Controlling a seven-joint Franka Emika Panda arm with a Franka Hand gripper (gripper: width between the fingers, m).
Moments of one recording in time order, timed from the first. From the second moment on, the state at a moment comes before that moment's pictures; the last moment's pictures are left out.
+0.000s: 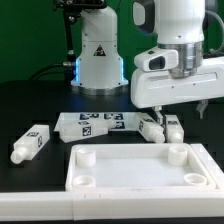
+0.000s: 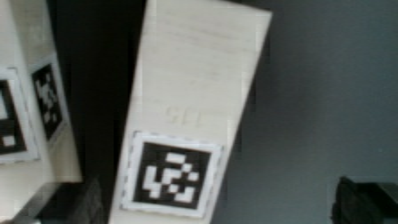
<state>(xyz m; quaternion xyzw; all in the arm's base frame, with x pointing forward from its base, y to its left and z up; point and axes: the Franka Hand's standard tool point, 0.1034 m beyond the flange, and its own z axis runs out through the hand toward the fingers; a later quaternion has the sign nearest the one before) 0.410 0.153 0.029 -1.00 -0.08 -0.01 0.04</state>
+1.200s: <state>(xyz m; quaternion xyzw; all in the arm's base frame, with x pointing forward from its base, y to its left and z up) 0.384 0.160 0.014 -1.00 -0.03 0.01 0.04</state>
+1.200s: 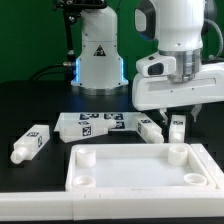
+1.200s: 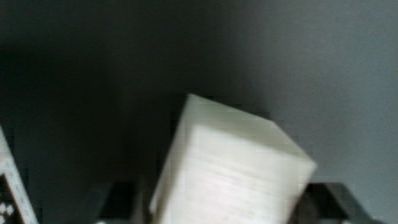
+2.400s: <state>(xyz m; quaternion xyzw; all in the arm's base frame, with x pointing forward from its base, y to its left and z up) 0.403 0.183 0.030 -0.82 -0.58 0.00 0.02</state>
